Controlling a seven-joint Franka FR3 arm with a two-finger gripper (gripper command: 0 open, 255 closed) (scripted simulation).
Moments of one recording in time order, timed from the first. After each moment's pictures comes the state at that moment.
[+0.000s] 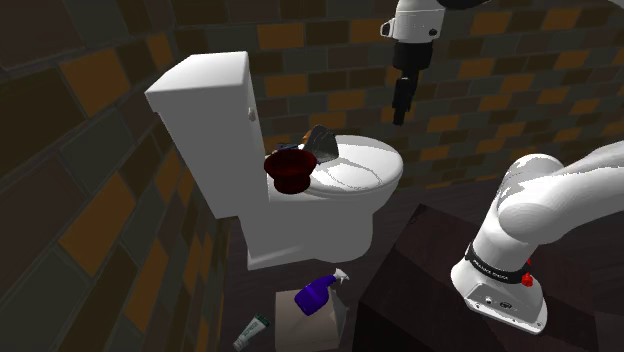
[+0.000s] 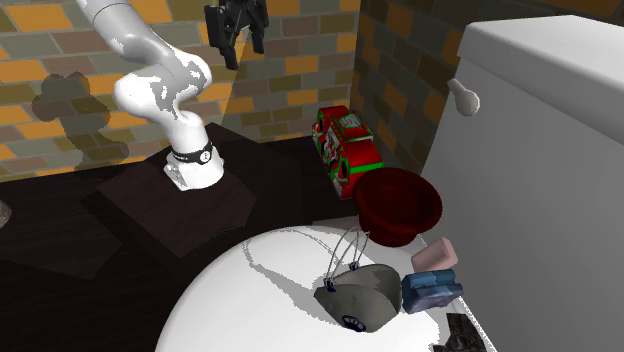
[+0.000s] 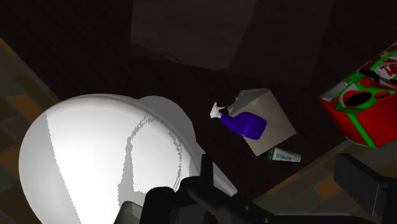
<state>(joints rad) -0.01 -0.80 0.06 -2.31 0.05 1.51 -0.16</state>
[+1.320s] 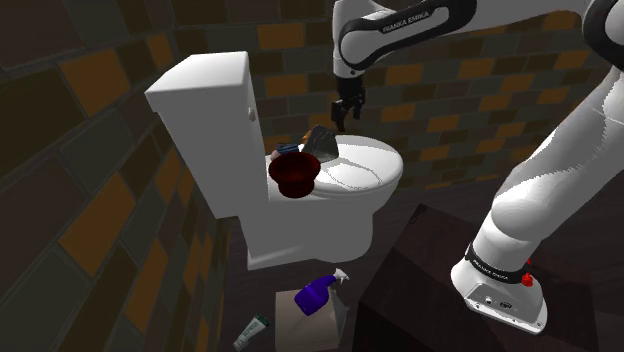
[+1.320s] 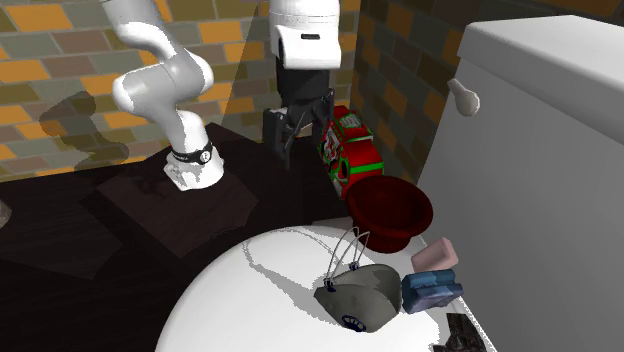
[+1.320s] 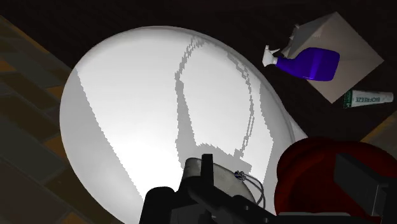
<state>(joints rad) -0.15 -0.23 0.07 -2.13 -0.10 1.93 0.00</state>
